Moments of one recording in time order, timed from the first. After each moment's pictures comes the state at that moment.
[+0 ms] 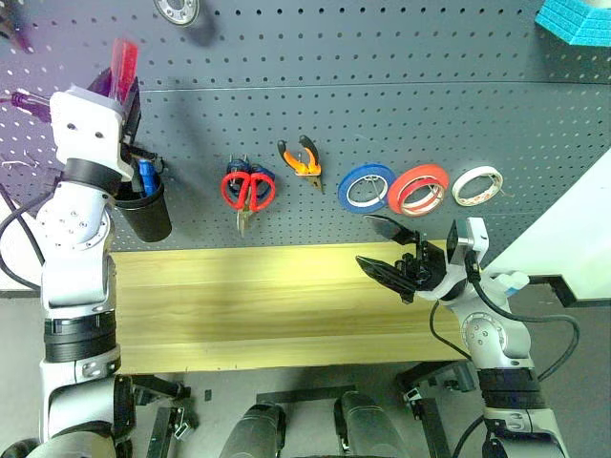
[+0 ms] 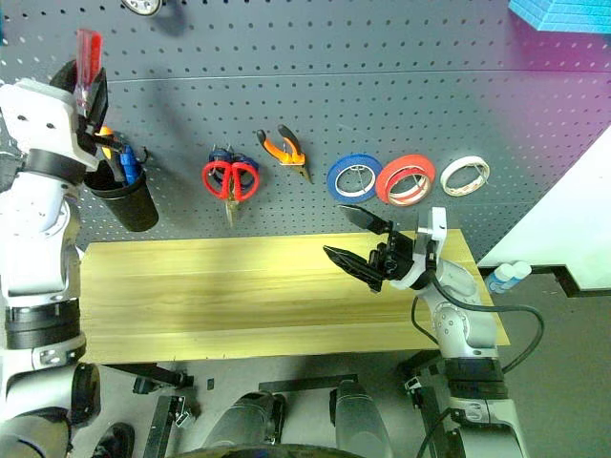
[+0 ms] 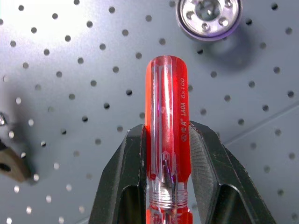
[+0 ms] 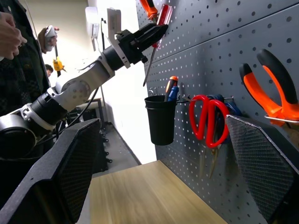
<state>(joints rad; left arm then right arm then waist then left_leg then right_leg) -0.55 0.55 0.28 -0.07 -0.01 -0.01 -0.22 -0.25 -0.34 -0.11 -0.01 0.71 0.14 1.21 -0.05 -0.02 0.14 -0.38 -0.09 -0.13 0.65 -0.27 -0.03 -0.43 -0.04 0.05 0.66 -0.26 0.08</state>
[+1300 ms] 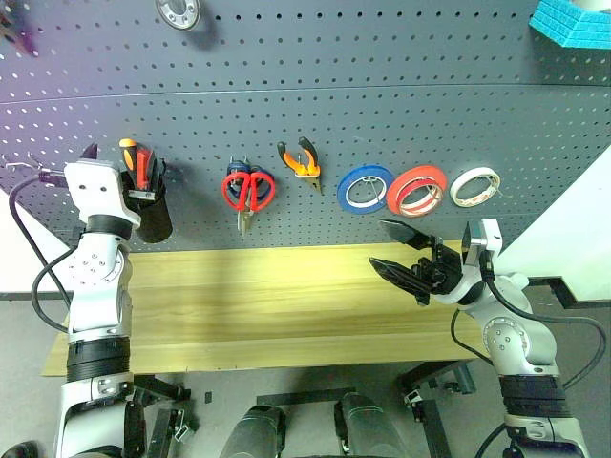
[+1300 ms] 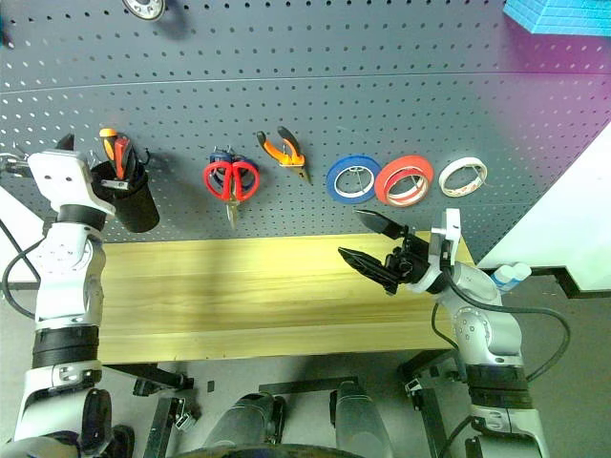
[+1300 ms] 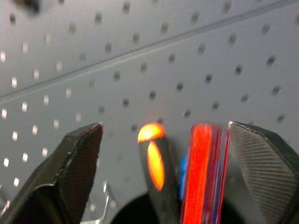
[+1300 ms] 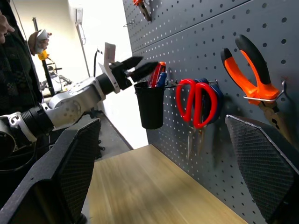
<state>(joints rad) -0.40 0.45 0.30 0.10 -0.12 -0.14 -0.14 -0.21 -0.42 -0.15 -0.05 0.73 0.21 1.18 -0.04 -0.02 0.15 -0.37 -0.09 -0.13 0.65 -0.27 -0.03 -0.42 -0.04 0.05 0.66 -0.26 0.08</state>
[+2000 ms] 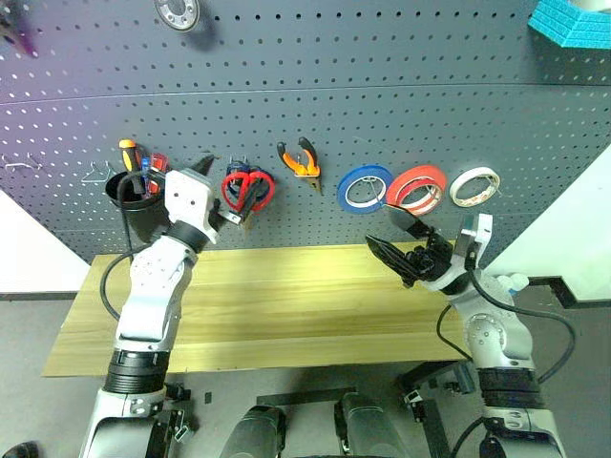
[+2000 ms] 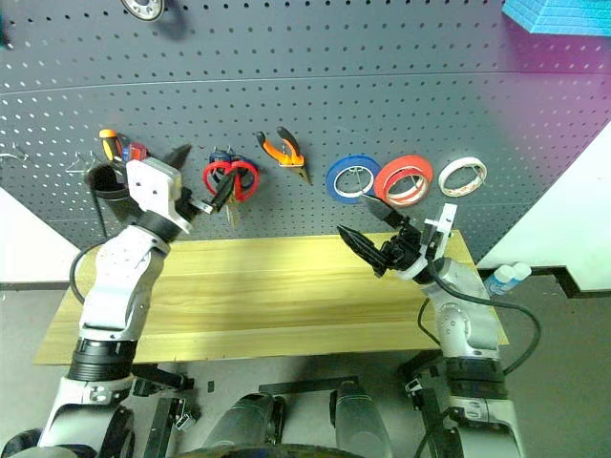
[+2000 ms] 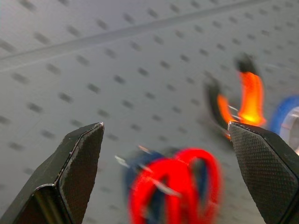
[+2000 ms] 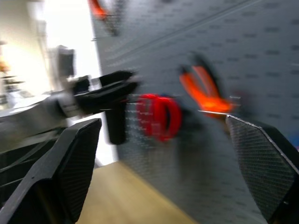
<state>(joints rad) -0.33 0.35 0.05 -0.16 -0.19 0.07 -0.35 -0.26 -0.28 -0.17 0.08 0.61 0.01 1.01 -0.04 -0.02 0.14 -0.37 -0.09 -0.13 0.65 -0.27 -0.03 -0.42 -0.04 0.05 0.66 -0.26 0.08</state>
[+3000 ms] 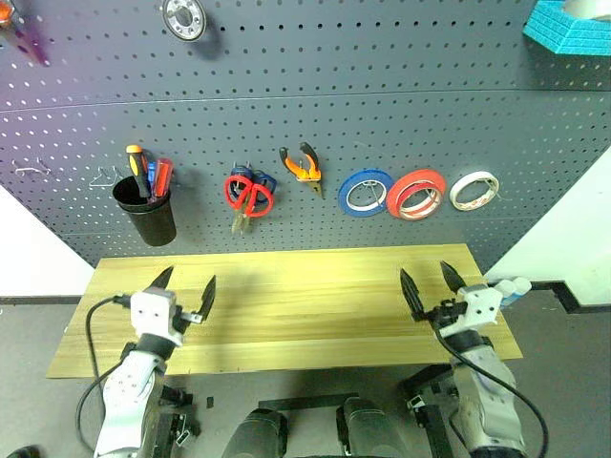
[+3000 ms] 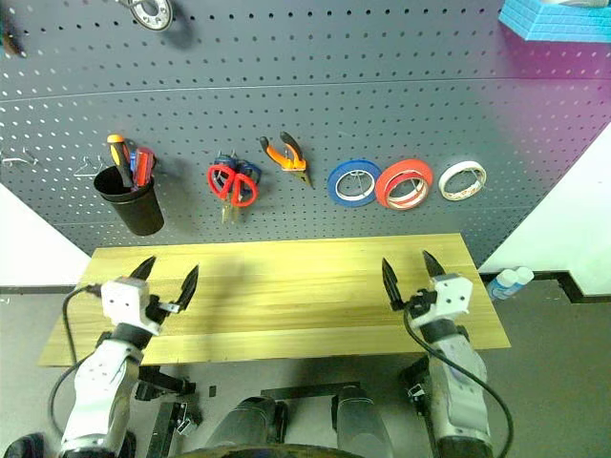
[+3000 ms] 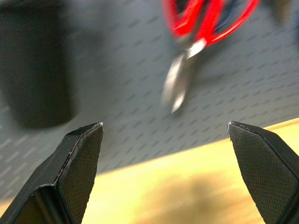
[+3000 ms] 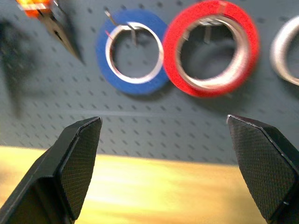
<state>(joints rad) 0.24 0.26 0.19 -0.01 -0.19 -0.31 -0.33 0.16 -0.16 -0.20 0.07 0.25 -0.33 0.44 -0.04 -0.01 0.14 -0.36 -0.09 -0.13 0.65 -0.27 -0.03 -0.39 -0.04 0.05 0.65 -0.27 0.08</state>
